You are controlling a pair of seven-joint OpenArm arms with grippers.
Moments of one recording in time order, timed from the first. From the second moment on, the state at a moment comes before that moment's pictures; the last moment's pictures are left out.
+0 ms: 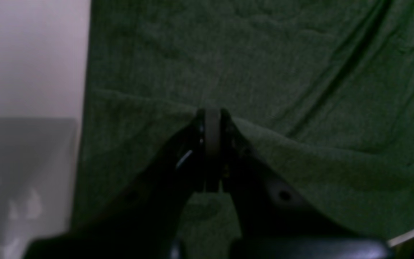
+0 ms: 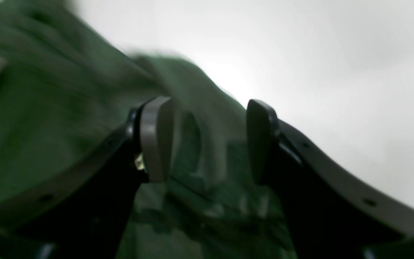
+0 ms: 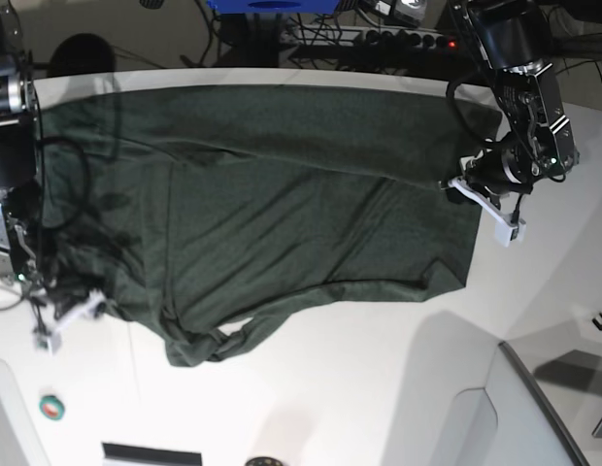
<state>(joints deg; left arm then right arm) 1.9 -10.1 -27.9 75.5 -23.1 -25.5 56.0 23.0 20.6 -7.2 46.6 29.4 7.3 -25.5</state>
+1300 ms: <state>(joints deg) 6.4 -13.0 -28.4 81.0 -23.3 -25.5 56.0 34.3 7.3 -13.0 30.2 16.8 4.3 -26.8</state>
